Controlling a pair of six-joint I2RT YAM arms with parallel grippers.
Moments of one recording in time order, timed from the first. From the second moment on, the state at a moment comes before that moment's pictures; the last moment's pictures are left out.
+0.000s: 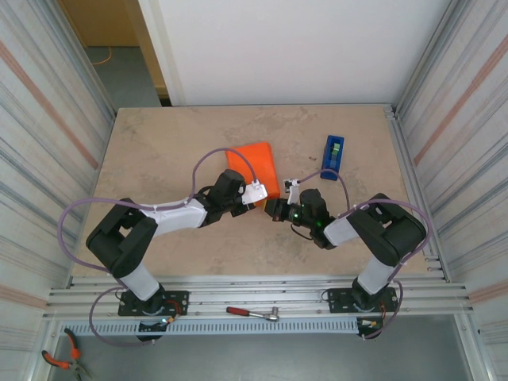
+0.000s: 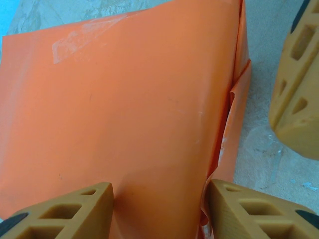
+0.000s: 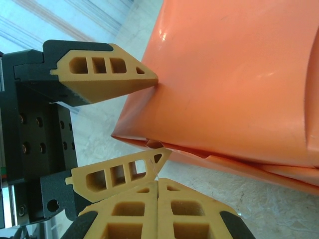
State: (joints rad) left arm -0.73 1.64 0.83 0.09 -0.07 0.65; right arm 0.64 1.69 0.42 0.97 -0.34 0.78
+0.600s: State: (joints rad) left arm -0.73 1.64 0.83 0.09 -0.07 0.65; right arm 0.63 1.76 0.48 1.00 -0.35 0.79
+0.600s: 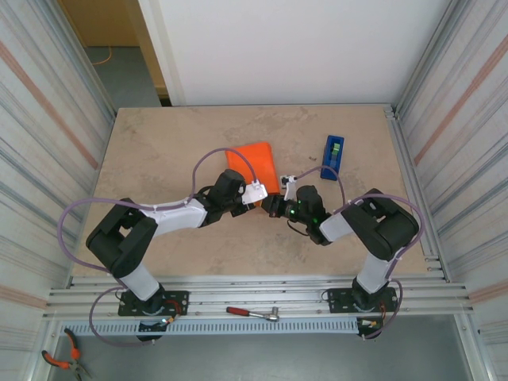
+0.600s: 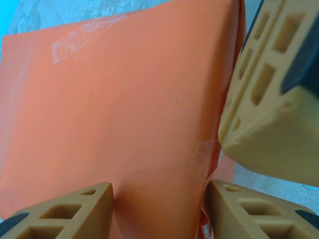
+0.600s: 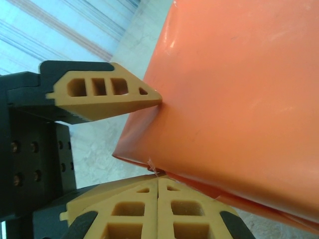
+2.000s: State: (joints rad) left arm -0.73 1.64 0.83 0.09 -0.07 0.65; right arm 0.59 1.84 0.49 1.10 -0.43 0.86
